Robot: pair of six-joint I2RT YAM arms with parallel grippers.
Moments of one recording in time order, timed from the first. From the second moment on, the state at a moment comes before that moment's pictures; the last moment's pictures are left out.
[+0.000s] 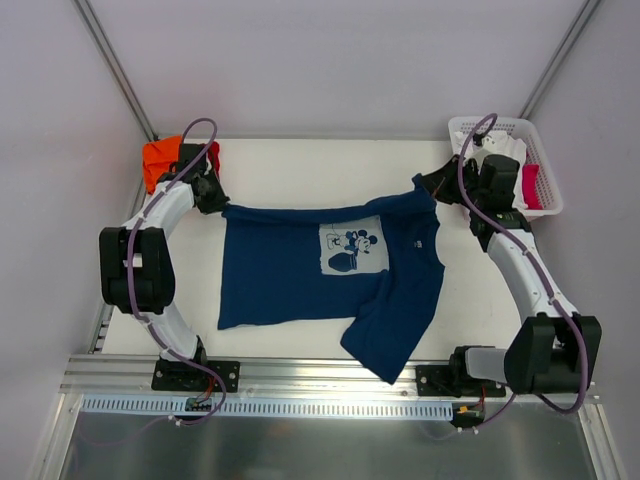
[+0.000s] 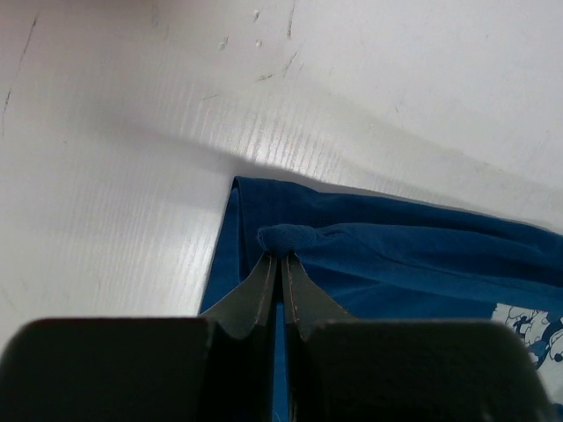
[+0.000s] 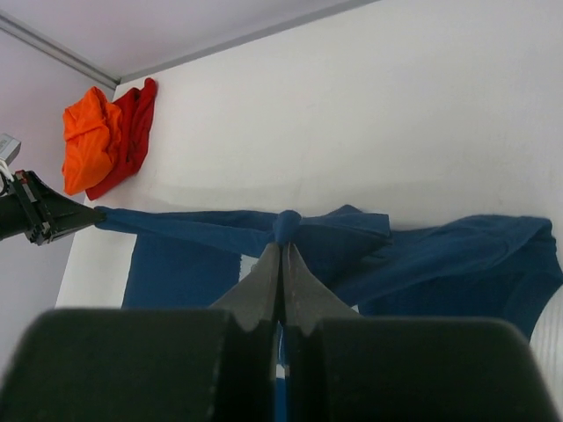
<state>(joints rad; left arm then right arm) -0.01 1.74 1.29 -0.51 0.05 -0.43 0.05 1.30 1.03 -0.06 -0.40 0.49</state>
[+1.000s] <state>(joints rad) -0.06 1.56 0.97 -0.48 0.04 -0.50 0.09 1.00 0.70 -0.28 -0.20 0.61</state>
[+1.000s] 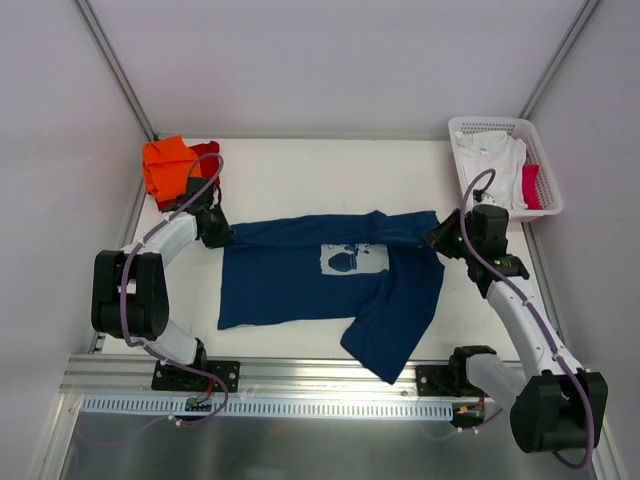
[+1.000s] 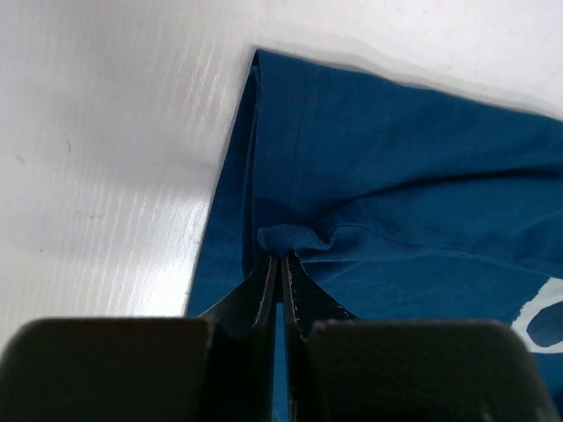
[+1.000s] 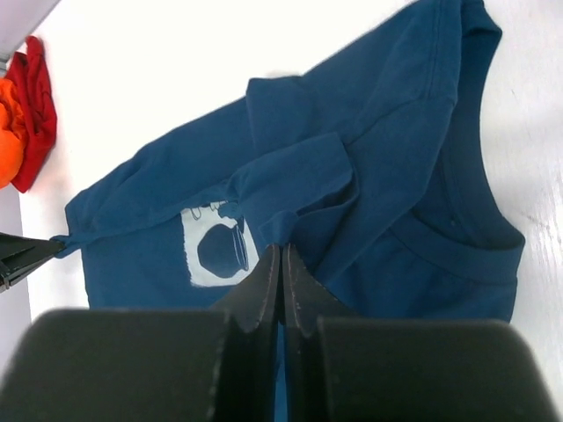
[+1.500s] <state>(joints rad) -0.06 1.53 0.91 -0.47 0.01 -0.51 0.14 0.90 0.62 -0.39 -0.11 0.66</state>
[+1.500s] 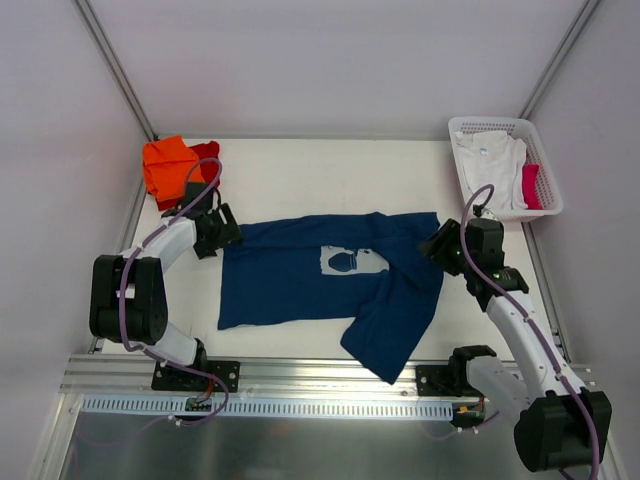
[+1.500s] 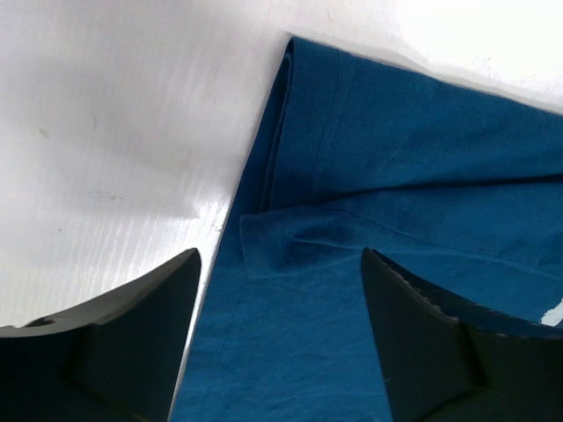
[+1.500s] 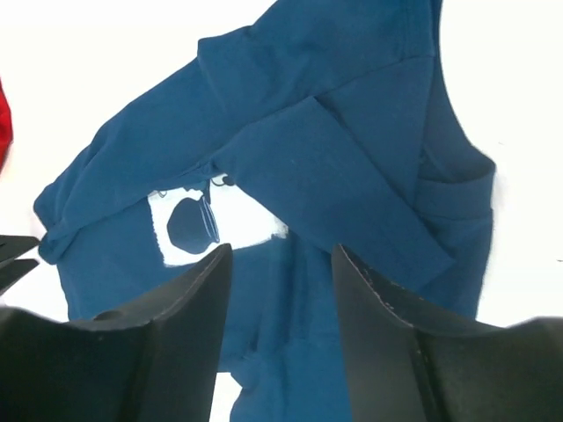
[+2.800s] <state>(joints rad) -0.08 1.70 1.10 -0.41 0.02 -0.51 0.22 1.73 1.04 -0.10 -0.21 0.58</state>
